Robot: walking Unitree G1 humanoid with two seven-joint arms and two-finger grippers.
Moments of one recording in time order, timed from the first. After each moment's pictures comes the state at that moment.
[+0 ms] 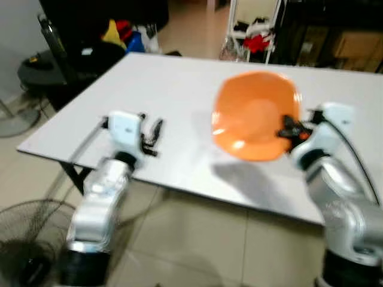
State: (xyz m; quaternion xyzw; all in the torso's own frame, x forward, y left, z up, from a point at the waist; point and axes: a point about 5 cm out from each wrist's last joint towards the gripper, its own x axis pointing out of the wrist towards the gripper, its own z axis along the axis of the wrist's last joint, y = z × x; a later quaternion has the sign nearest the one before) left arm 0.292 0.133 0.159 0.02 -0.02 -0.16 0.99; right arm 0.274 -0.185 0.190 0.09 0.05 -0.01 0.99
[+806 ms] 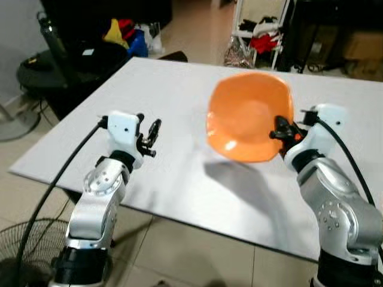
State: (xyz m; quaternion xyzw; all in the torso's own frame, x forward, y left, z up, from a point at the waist) left arm 0.296 0.146 0.161 0.04 -0.02 -0.14 0.99; right arm 0.276 -0.168 0.190 0.10 0.05 0.02 0.99
